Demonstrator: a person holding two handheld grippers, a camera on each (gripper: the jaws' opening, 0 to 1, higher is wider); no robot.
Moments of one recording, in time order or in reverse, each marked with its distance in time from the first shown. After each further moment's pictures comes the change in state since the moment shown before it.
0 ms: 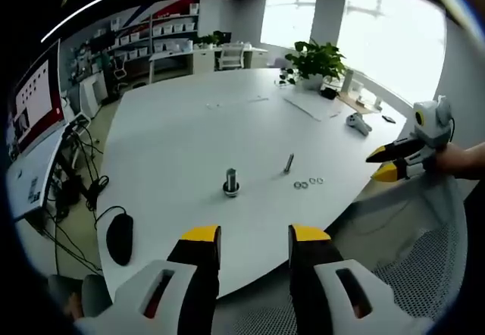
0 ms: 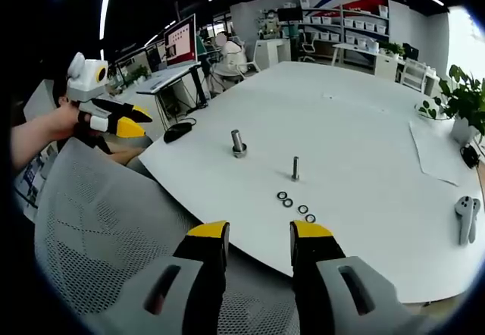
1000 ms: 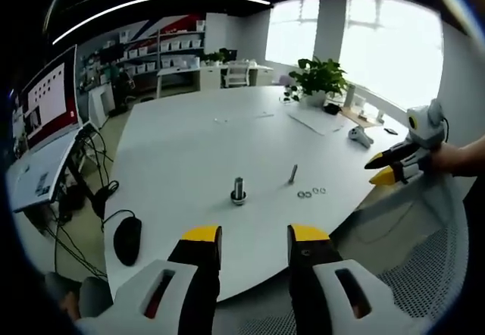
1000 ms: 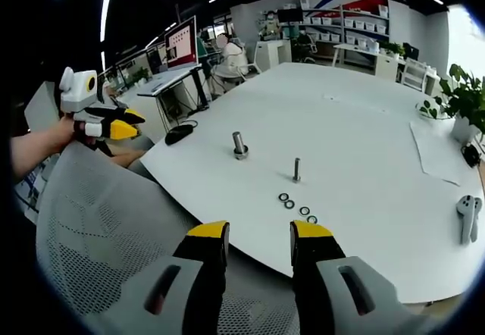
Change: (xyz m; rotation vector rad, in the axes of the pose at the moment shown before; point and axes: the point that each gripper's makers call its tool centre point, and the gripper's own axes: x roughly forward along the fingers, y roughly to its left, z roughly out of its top) left arm -0.019 -0.008 0.006 -0.015 -0.110 0.025; right arm 0.002 -0.002 0.001 0.016 -0.019 0.001
